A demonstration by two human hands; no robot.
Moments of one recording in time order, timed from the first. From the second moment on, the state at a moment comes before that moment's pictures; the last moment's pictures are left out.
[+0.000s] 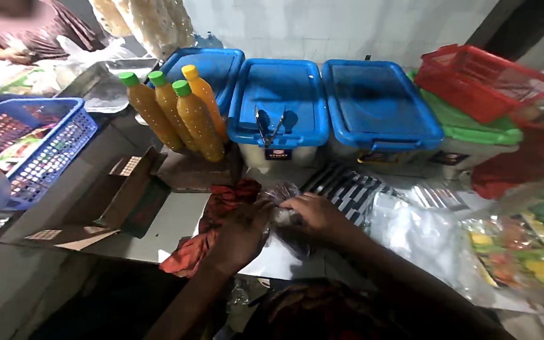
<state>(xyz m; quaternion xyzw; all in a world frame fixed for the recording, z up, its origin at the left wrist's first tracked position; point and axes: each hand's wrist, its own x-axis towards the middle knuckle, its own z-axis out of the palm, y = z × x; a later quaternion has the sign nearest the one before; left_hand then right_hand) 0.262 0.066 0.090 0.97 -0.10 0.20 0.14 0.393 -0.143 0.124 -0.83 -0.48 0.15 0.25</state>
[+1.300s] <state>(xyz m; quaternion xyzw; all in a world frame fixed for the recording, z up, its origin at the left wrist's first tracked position) 0.270 0.065 0.161 0.98 -0.05 0.10 0.15 0.413 -0.134 0.124 -0.69 -0.52 0.20 0.47</state>
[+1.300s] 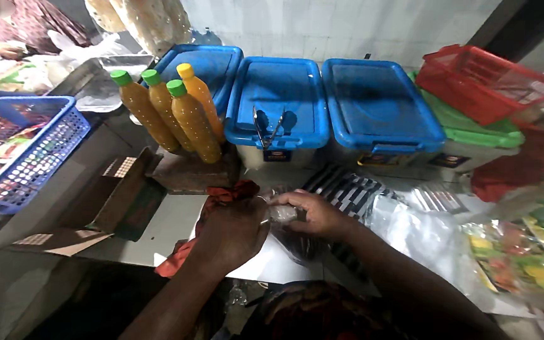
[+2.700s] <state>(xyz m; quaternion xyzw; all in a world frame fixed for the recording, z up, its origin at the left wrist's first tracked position) 0.247 0.072 0.120 0.91 0.00 0.27 0.32 0.418 -0.118 0.125 -0.75 -0.44 0.20 0.45</state>
